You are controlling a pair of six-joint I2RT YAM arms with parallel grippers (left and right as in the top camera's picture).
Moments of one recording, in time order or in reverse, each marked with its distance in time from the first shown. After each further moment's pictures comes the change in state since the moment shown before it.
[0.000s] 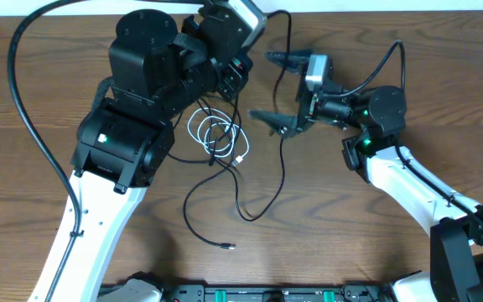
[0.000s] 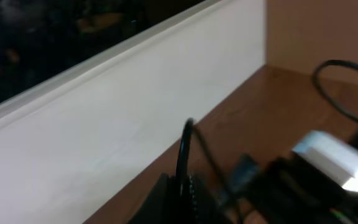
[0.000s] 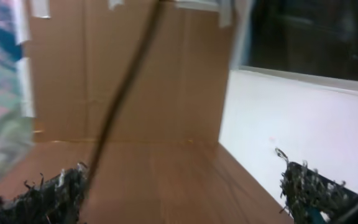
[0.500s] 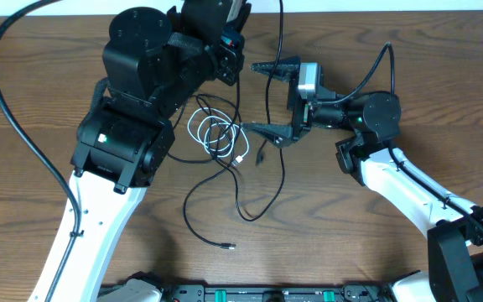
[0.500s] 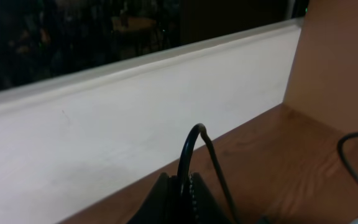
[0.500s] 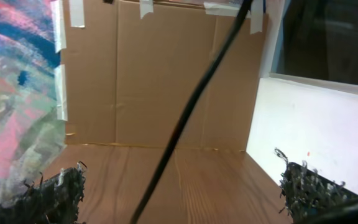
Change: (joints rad) left arm 0.000 0.000 0.000 0.093 -0.109 -0.243; right arm 0.045 0.000 0.000 0.045 -0.031 0.066
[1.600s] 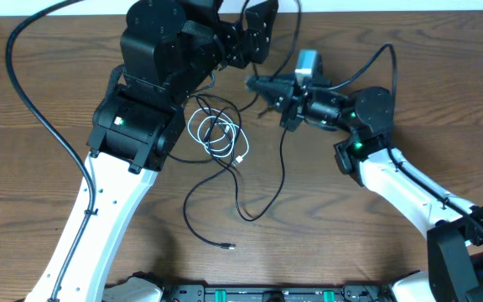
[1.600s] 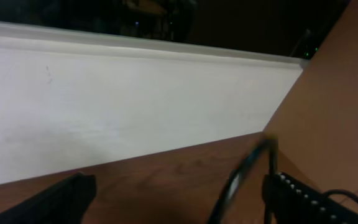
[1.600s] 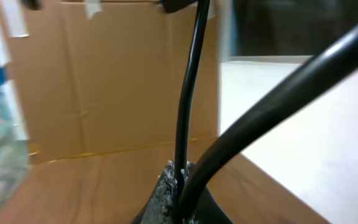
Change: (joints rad) left arm 0.000 0.061 0.000 0.051 -0.037 -0.333; right arm 0.005 0.000 0.000 -0.110 0.182 0.013
